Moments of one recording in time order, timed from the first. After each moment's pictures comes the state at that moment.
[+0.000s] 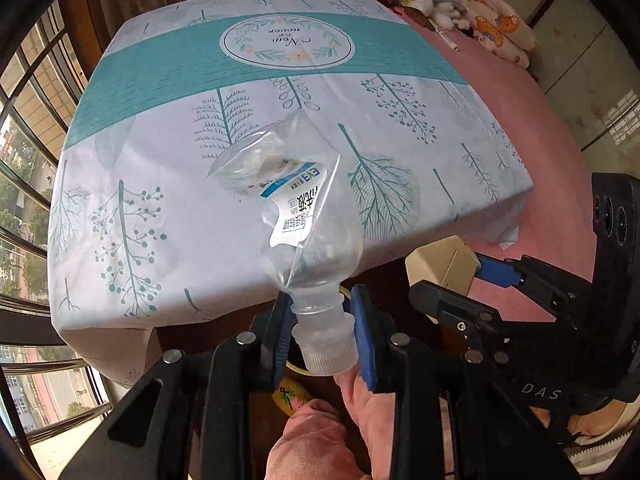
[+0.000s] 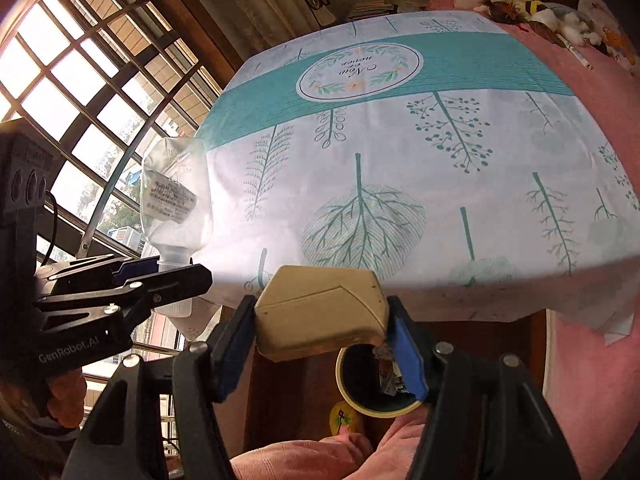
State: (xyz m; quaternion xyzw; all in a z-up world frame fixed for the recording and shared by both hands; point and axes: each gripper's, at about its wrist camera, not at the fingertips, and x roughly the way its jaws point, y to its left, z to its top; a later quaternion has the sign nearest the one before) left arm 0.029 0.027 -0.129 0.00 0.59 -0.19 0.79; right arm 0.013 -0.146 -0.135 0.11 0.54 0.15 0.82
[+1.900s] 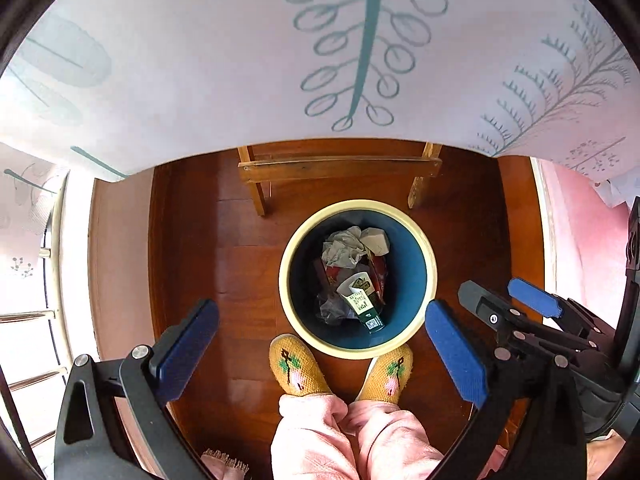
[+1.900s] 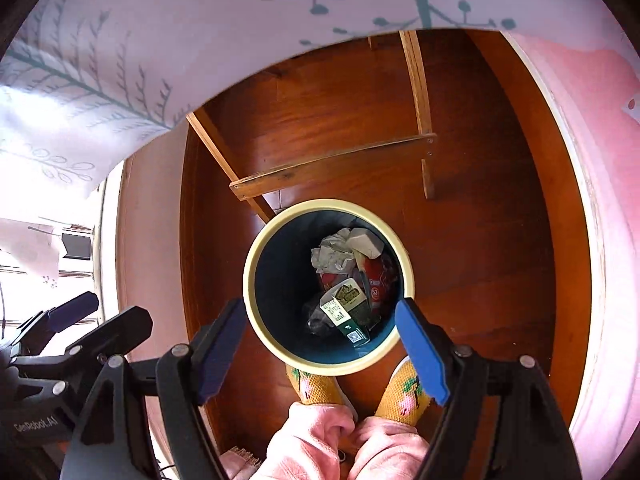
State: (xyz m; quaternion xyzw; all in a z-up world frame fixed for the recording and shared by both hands) left arm -0.009 0.003 -0.362 -0.01 0.66 -0.02 0.75; right arm -0.010 -0.191 -0.394 0.14 0.65 0.07 0.74
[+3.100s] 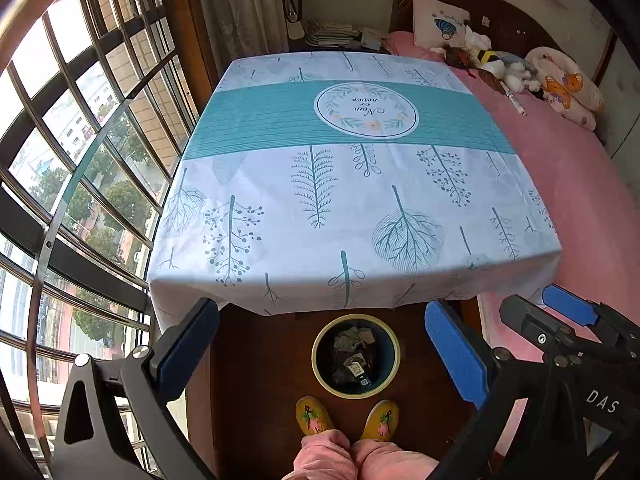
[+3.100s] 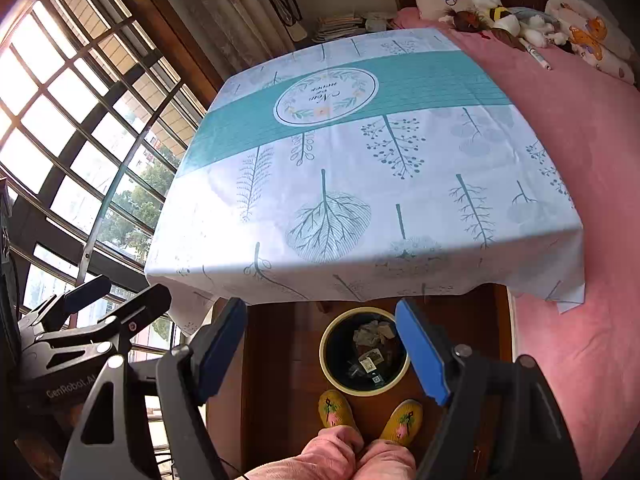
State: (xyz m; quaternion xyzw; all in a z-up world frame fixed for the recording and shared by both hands) left arm -0.019 0.031 -0.023 -0.01 0.51 -0.01 0.86; right arm -0.026 -0.171 -0.049 0.10 0.51 0.10 0.85
